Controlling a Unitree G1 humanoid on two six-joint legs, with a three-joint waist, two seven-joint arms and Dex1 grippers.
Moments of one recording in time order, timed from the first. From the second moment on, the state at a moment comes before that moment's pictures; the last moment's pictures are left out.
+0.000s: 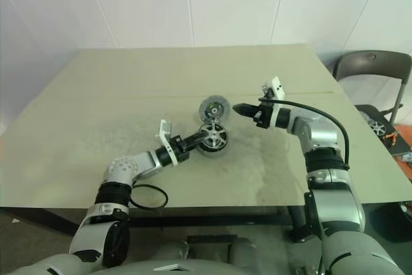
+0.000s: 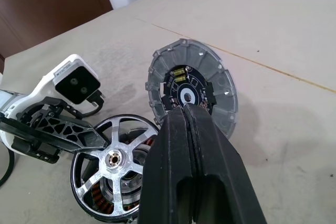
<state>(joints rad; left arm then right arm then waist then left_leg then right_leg) -0.49 0.04 0.25 0.51 -0.89 1.00 -0.58 -0.73 -0.48 -0.05 0.61 0.34 0.44 1.15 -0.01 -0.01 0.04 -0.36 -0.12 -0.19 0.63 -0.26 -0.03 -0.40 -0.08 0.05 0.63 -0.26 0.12</state>
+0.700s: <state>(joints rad) -0.41 0.19 0.06 0.09 -0.69 0.99 -0.49 -0.73 -0.46 -0.05 0.62 0.33 0.43 1.14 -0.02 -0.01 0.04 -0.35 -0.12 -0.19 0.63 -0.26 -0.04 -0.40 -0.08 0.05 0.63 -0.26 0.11</state>
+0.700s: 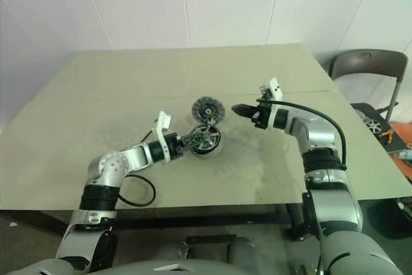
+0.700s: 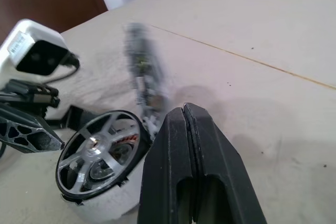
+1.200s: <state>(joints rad) -0.33 0.30 0.01 -0.03 -0.46 0.71 -0.44 -0.65 -0.41 0.05 0.35 0.40 0.59 1.23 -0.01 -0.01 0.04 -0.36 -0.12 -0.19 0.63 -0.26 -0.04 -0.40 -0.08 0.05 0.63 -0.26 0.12</state>
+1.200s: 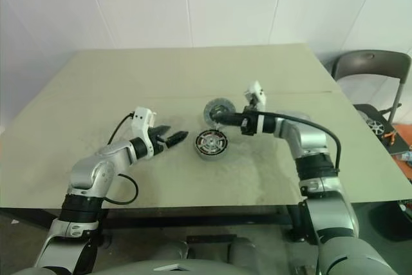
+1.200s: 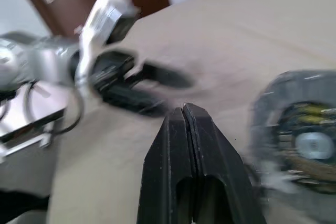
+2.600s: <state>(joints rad) -0.31 0.26 0.02 -0.01 -0.40 0.54 -0.48 -0.70 -0.37 0.36 0.53 0.02 0.27 1.08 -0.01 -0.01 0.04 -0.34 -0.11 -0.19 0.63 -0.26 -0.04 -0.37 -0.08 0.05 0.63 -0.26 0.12</state>
